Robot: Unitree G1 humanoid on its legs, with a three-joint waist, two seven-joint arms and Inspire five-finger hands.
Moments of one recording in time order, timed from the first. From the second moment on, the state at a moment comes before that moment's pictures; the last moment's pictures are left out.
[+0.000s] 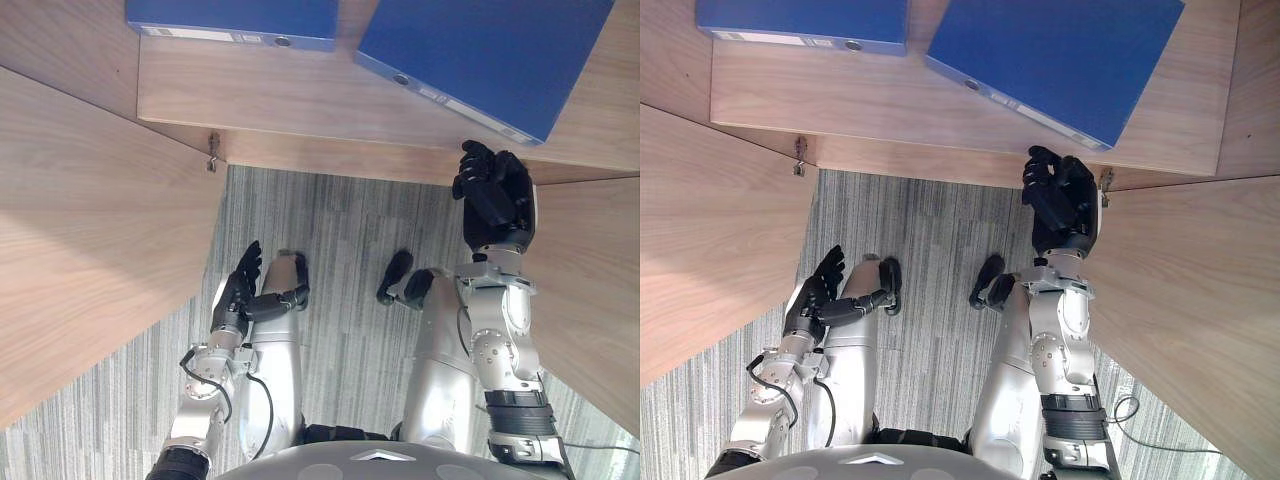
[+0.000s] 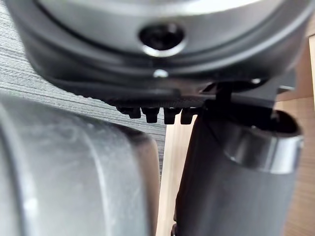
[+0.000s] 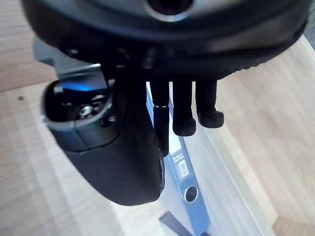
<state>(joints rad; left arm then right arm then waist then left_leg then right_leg) 0.16 0.19 -0.11 0.24 -0.22 -0.24 0.01 -0.09 -0.15 -0.07 -0.13 0.65 -0.20 -0.11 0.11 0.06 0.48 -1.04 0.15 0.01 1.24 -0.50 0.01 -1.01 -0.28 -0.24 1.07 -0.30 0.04</state>
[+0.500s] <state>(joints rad) 0.16 0.19 -0.10 0.23 -0.22 -0.24 0.01 -0.19 -0.16 -0.16 -0.18 0.65 -0.27 -0.16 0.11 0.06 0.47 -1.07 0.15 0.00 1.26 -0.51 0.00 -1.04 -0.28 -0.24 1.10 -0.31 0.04</state>
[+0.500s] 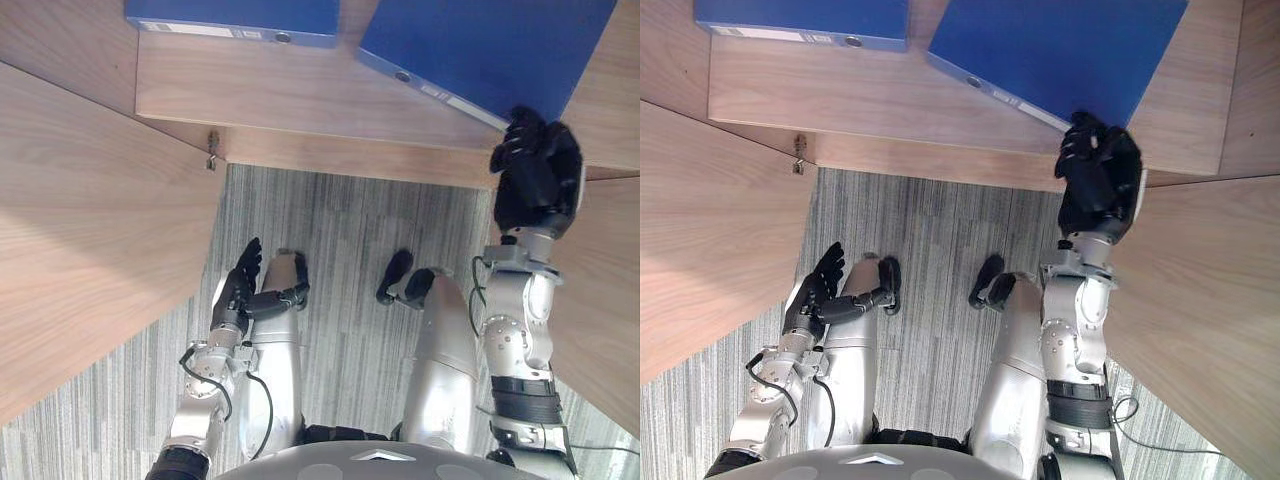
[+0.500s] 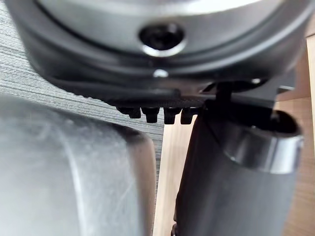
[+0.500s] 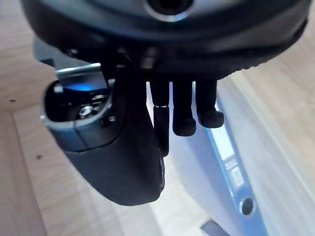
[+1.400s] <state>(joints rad) 0.16 0.19 -0.11 0.19 -0.24 -0.24 0.01 -0.21 -0.19 -0.17 -0.13 0.72 -0.27 -0.18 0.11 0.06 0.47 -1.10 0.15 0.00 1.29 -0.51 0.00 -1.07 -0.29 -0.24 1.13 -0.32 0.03</state>
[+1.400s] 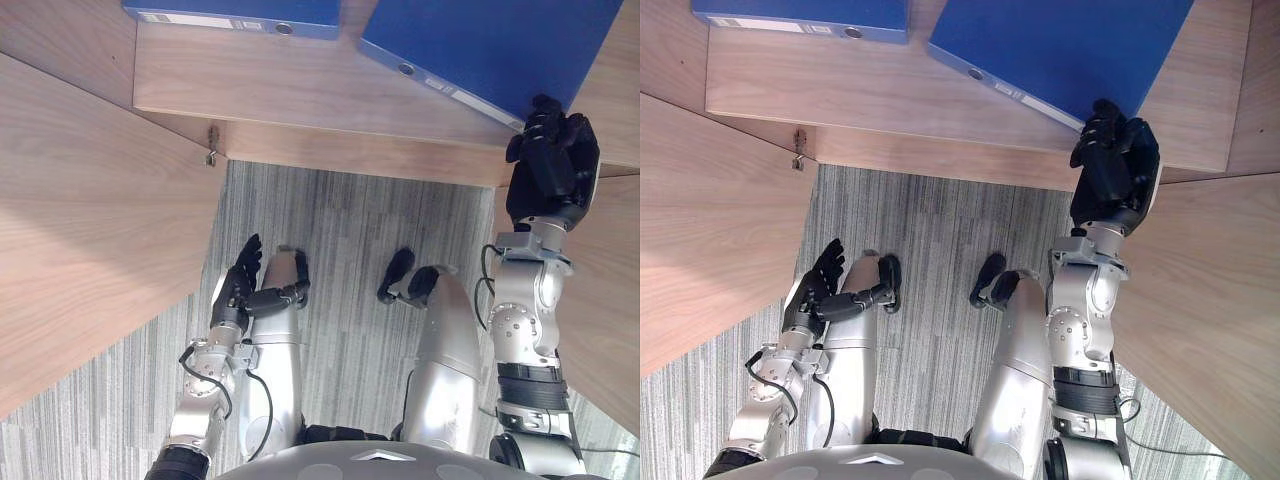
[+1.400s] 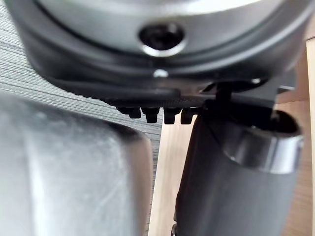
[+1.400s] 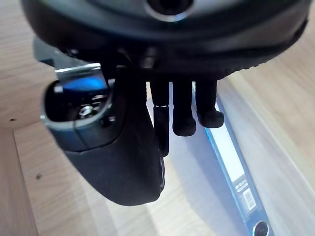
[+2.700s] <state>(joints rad) 0.16 0.19 -0.10 0.17 -0.24 -0.24 0.01 -0.30 -0.24 -0.18 -0.07 0.72 -0.27 -0.18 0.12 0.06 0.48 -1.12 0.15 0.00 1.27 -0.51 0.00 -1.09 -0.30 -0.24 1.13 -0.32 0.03</state>
